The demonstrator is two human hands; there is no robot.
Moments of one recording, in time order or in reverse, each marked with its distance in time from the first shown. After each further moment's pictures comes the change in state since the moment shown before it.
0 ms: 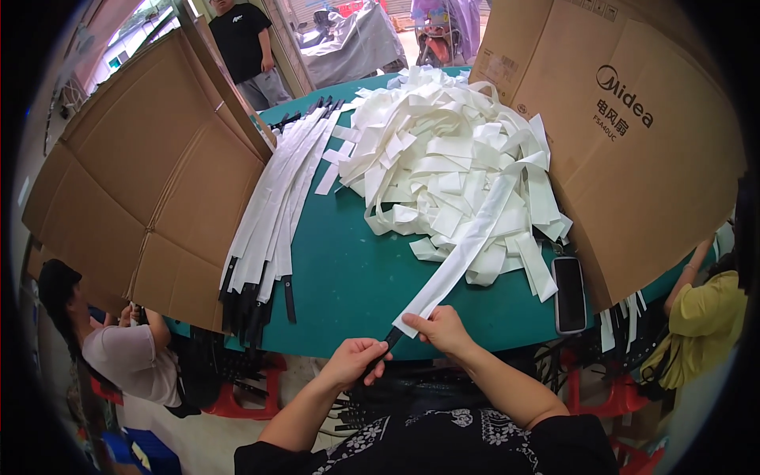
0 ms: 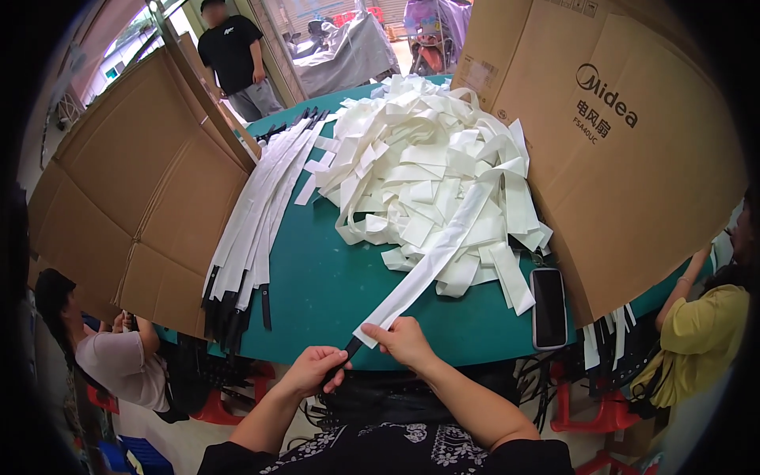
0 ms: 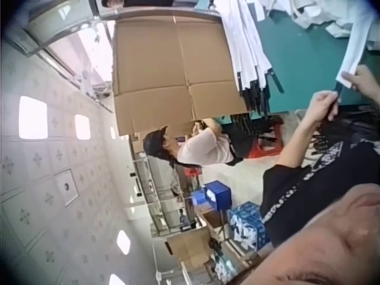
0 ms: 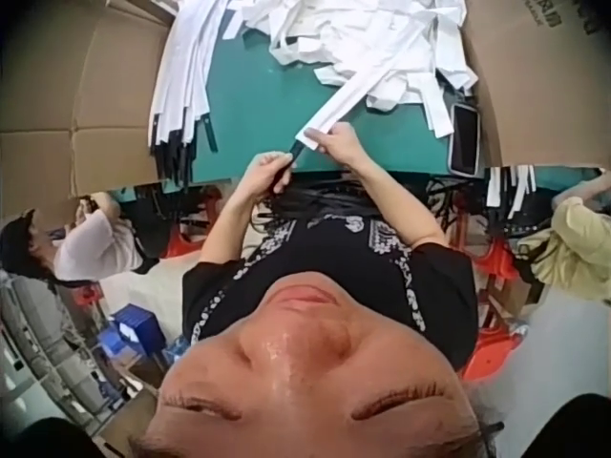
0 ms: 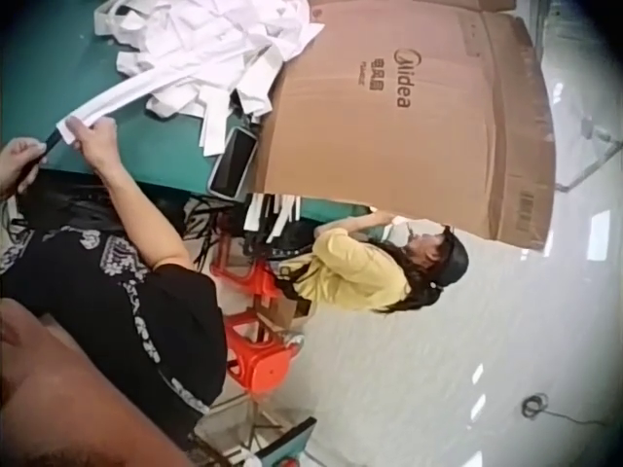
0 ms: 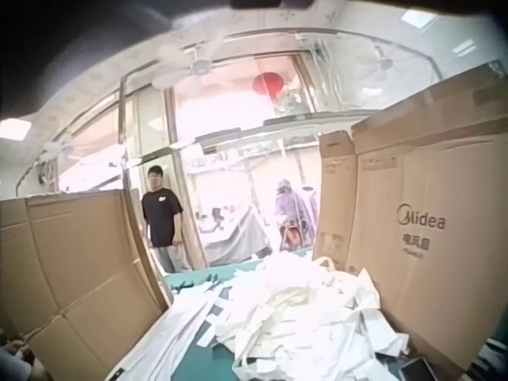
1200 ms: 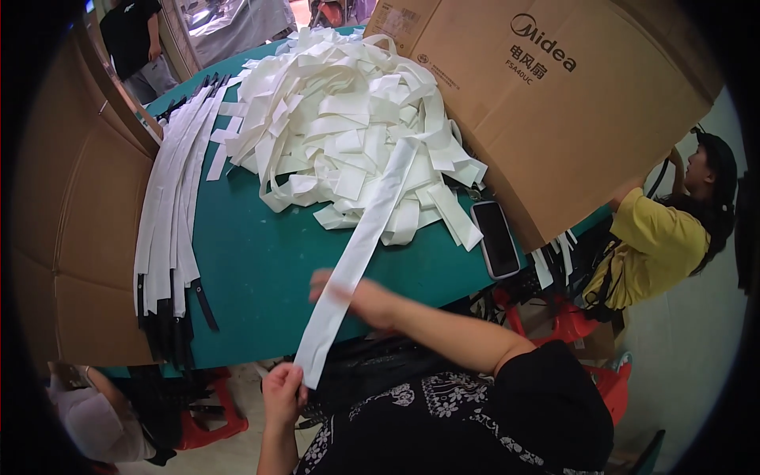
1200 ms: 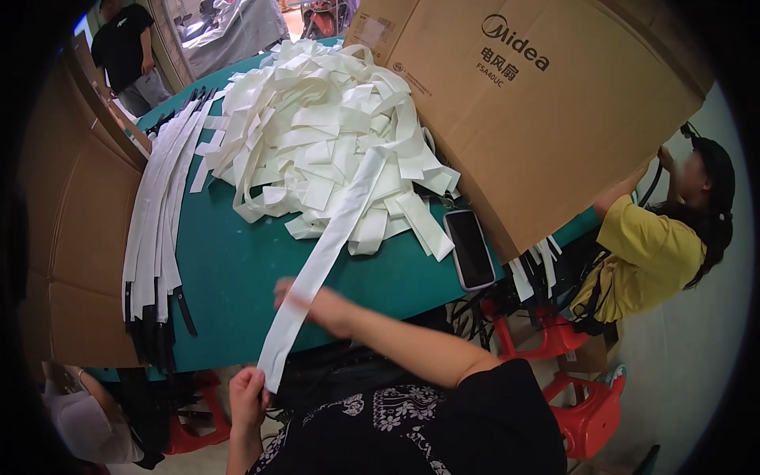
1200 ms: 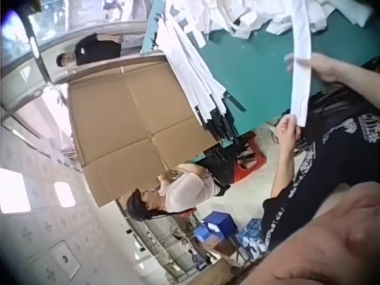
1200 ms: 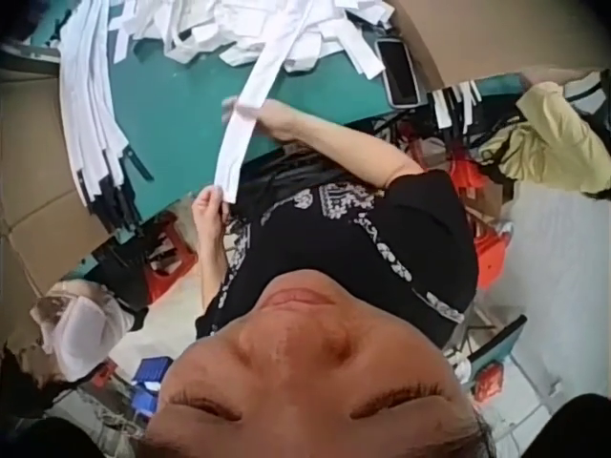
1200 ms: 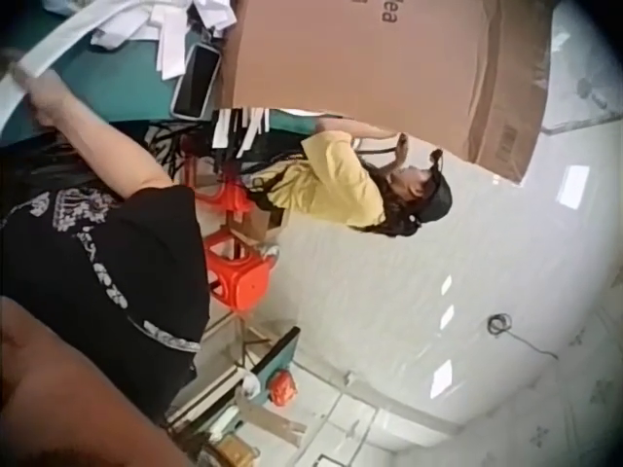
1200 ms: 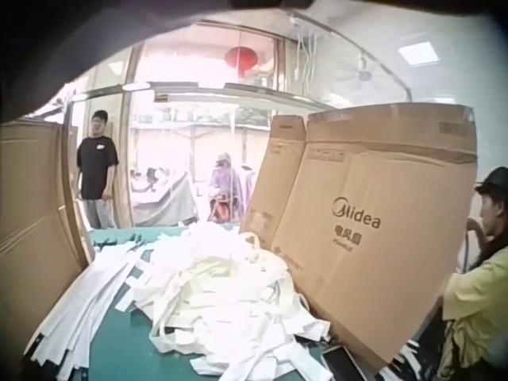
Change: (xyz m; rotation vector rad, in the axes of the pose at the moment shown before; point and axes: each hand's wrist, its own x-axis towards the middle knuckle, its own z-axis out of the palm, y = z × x) left_hand -0.025 -0.075 -0.025 -0.167 0.249 0.237; right_hand 0.022 0.017 -0.002 0.447 -0.253 0.023
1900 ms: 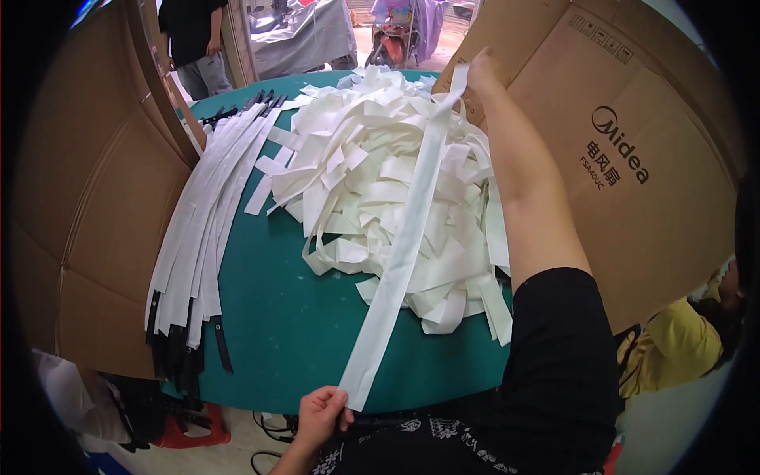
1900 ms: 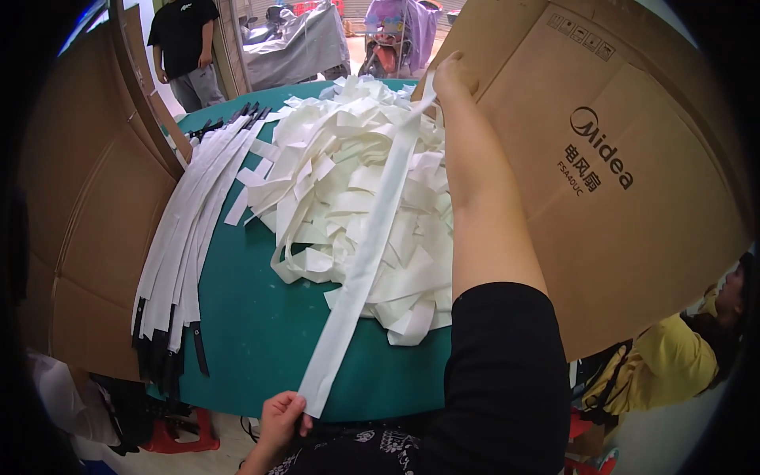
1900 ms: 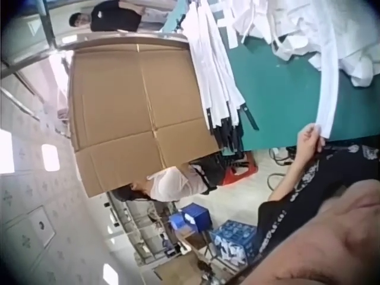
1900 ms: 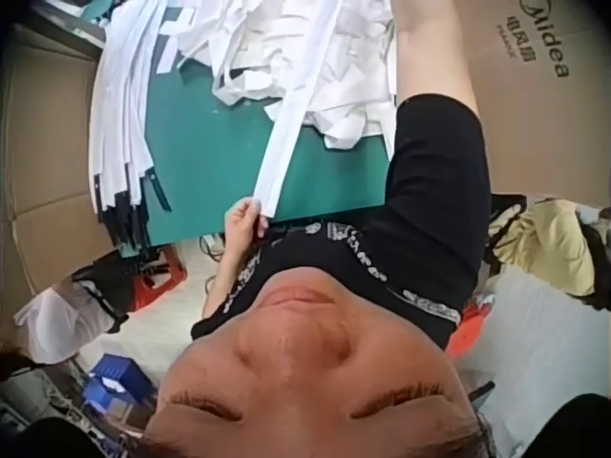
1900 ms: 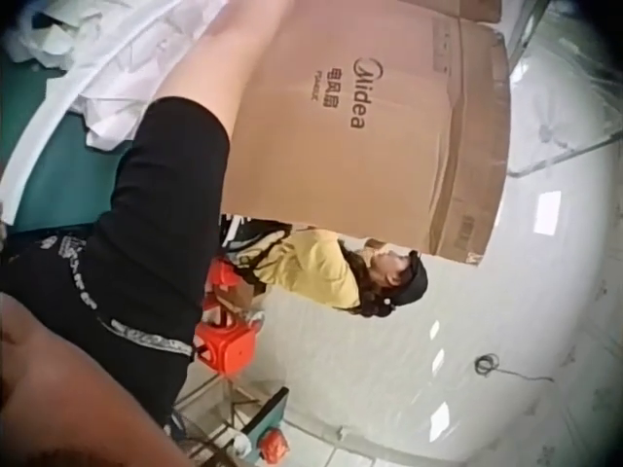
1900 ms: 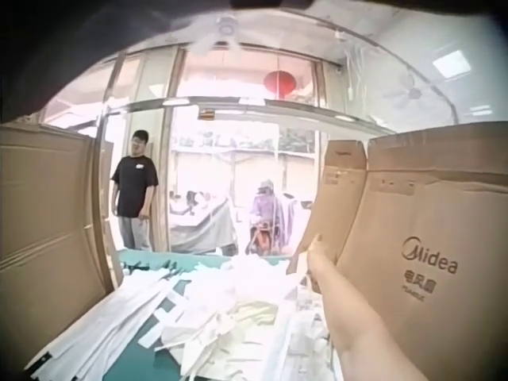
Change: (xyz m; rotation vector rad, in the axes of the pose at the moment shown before) left_hand 0.066 0.025 0.048 0.006 -0.041 -0.036; right_hand 0.244 -0.448 -0.111 -1.764 1.422 -0.431
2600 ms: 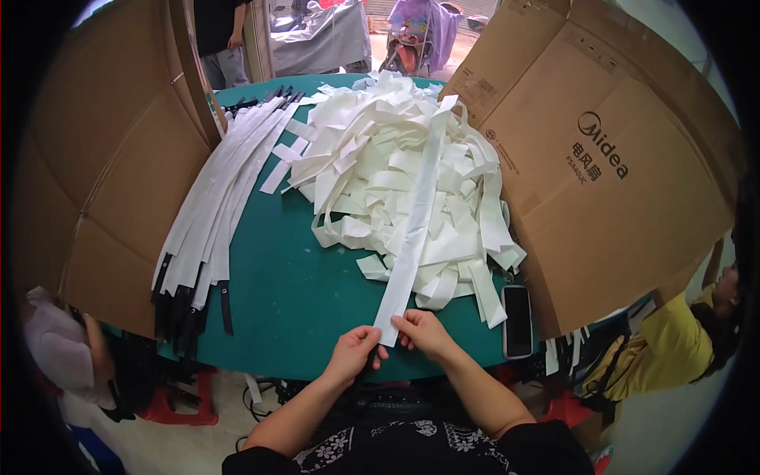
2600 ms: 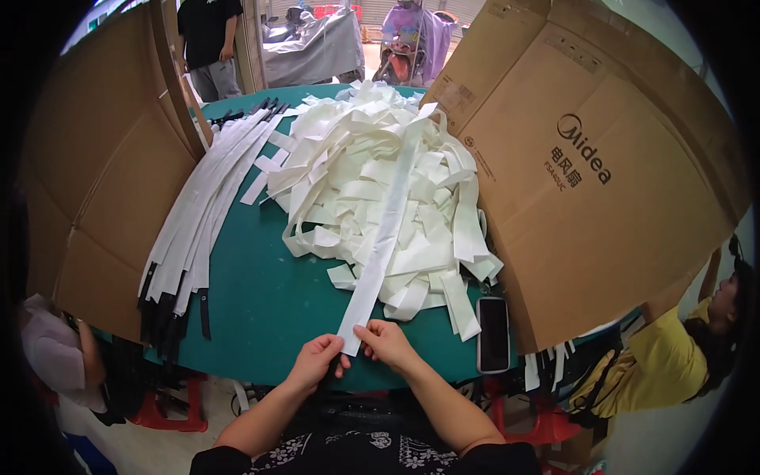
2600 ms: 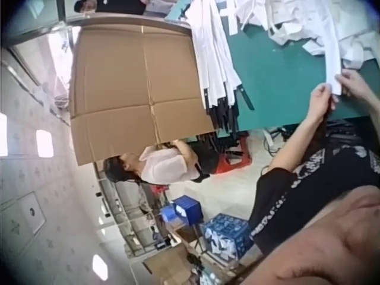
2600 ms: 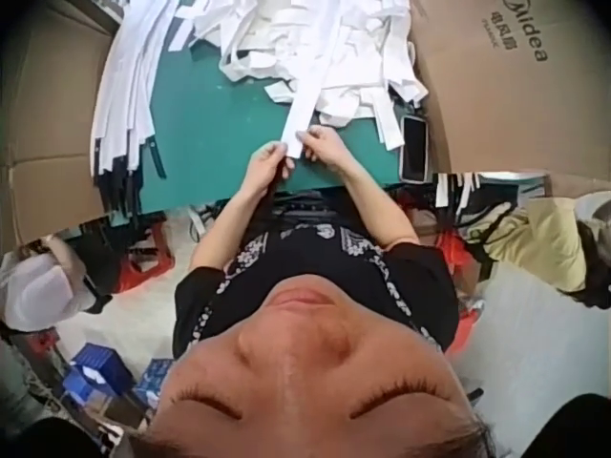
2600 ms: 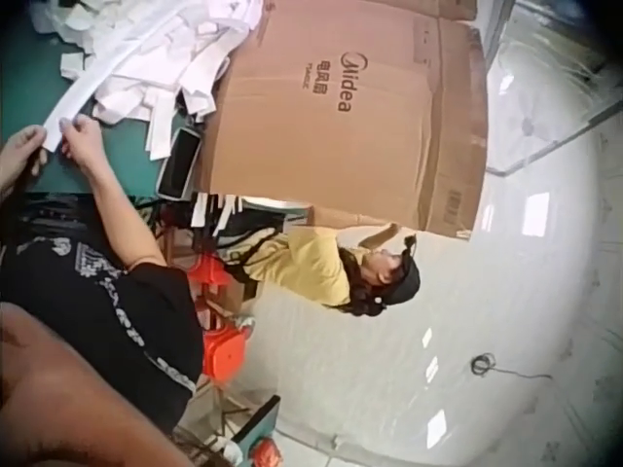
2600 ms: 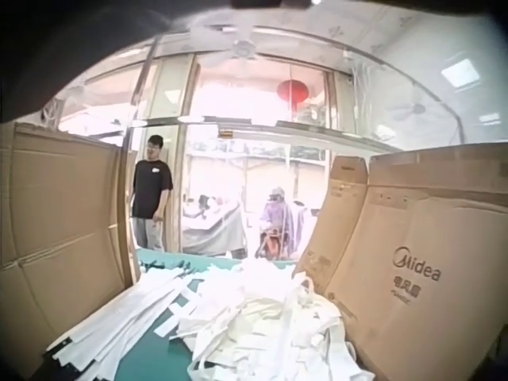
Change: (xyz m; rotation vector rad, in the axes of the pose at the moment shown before) left_hand 0.050 -0.016 0.051 -0.052 -0.222 -0.016; right_hand -0.476 0.105 -0.065 1.110 -1.271 0.320
